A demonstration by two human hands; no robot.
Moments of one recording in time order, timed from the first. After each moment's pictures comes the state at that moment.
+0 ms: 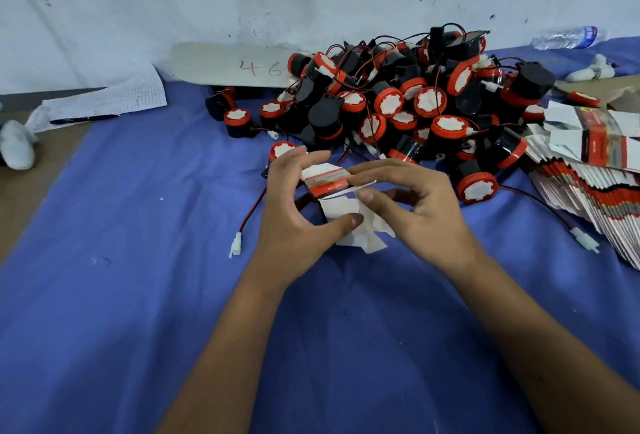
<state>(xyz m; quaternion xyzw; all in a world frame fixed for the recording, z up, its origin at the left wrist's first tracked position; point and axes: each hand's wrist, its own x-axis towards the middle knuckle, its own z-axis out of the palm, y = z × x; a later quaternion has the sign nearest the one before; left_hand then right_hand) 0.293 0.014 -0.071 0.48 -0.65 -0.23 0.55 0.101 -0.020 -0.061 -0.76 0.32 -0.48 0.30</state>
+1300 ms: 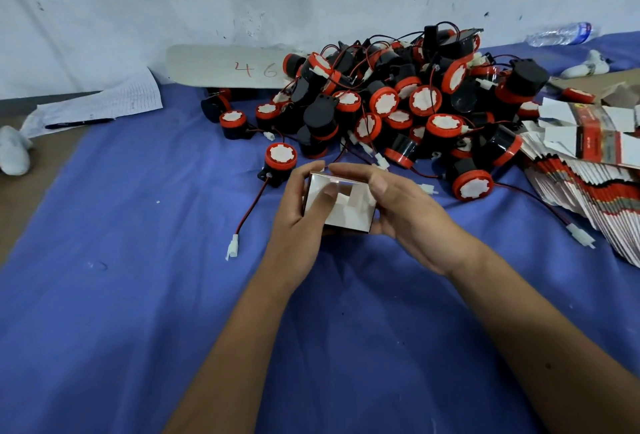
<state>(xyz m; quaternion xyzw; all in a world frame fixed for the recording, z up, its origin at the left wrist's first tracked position) 0.278 0.012 -0.079 0.48 -0.52 -0.42 0.57 0.104 -0.017 -0.057 -0.61 0.28 -0.39 0.63</state>
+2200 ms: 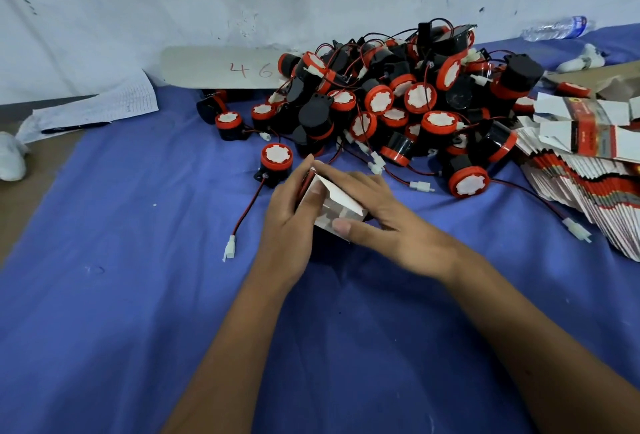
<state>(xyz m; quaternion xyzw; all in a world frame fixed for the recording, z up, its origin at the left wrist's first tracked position) 0.277 0.016 -0.070 0.51 -0.51 -0.40 0.56 0.105 -0.013 -0.063 -0.84 0.33 -0.27 0.34</state>
